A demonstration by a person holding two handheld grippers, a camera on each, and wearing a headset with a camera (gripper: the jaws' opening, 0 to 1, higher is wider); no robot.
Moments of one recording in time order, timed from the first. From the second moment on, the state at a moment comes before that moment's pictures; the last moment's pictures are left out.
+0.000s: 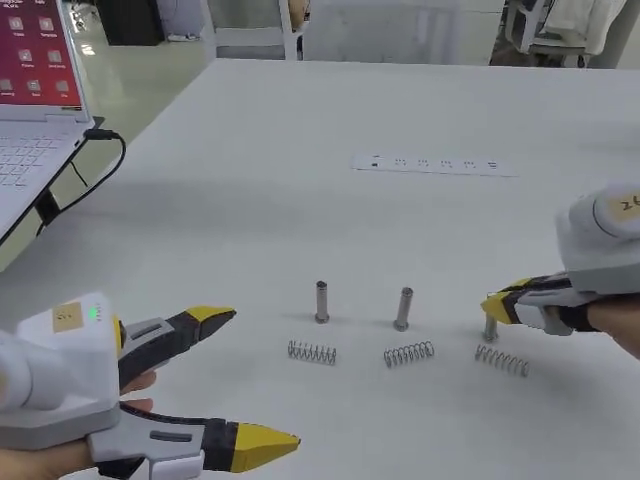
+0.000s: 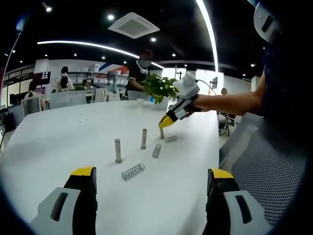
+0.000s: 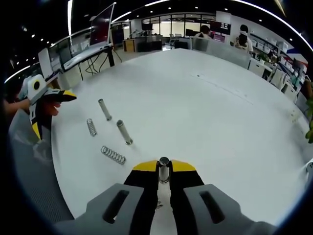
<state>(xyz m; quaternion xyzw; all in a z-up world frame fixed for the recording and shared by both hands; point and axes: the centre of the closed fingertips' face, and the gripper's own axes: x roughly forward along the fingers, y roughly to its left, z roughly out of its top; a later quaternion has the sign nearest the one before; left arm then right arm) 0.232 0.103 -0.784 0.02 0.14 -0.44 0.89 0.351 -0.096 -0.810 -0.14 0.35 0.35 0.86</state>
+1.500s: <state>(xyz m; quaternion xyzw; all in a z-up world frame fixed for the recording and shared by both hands) 0.230 0.100 -0.785 0.02 0.15 -0.44 0.89 0.340 -0.100 -0.814 -0.18 0.35 0.37 0.84</state>
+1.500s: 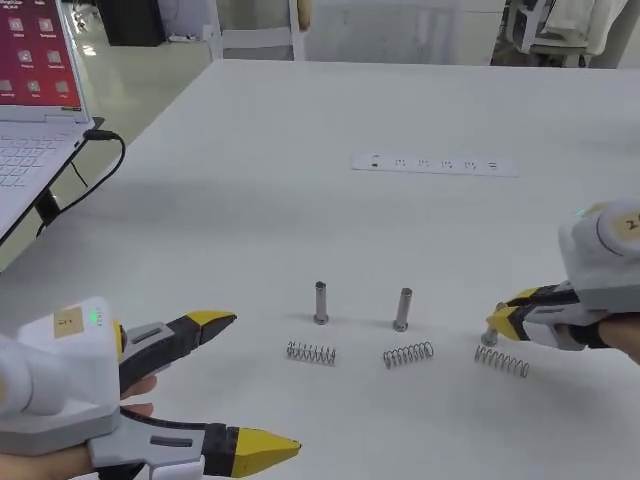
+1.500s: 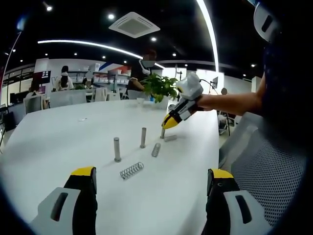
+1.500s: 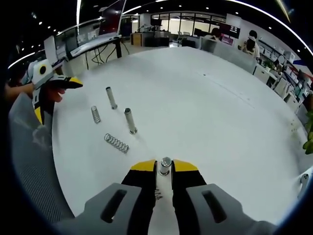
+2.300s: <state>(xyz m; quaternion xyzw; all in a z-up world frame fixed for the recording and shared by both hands) 0.230 0.100 -0.784 0.02 0.15 -0.44 0.89 0.339 -0.099 -0.811 -0.19 0.34 0.37 0.85</state>
